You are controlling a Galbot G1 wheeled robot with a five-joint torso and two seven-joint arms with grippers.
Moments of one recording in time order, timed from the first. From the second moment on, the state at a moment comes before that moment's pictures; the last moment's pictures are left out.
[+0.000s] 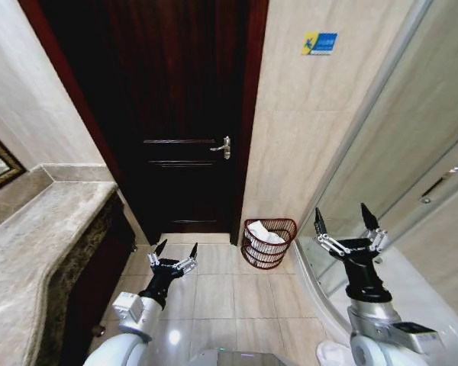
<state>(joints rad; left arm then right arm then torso) 1.88 -1.61 -0.57 -2.50 -0.07 0.25 0.20 -1.74 1.56 0.78 2.43 0.24 0.39 -0.30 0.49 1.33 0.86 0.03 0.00</state>
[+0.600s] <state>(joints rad) 1.88 -1.61 -0.57 -2.50 -0.07 0.25 0.20 -1.72 1.56 0.78 2.41 0.23 0.41 -0.30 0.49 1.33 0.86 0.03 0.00</state>
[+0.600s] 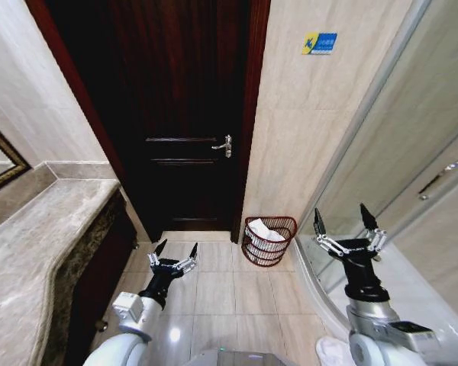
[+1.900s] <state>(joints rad) 1.88 -1.61 -0.57 -2.50 -0.07 0.25 0.20 -1.79 1.55 0.79 2.04 0.19 0.58 -0.22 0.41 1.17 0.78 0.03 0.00</state>
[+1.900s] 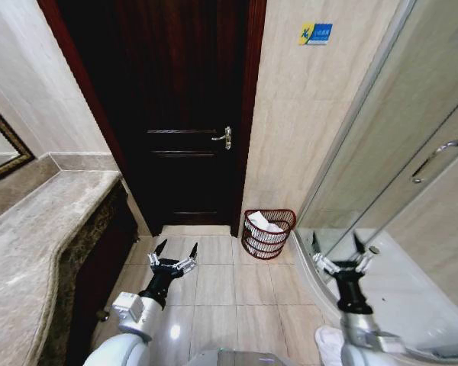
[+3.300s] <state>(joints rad) 1.88 -1.61 -0.57 -2.50 -0.07 0.25 0.20 -1.83 1.60 0.69 2.34 0.06 0.19 -0.20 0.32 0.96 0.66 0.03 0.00</state>
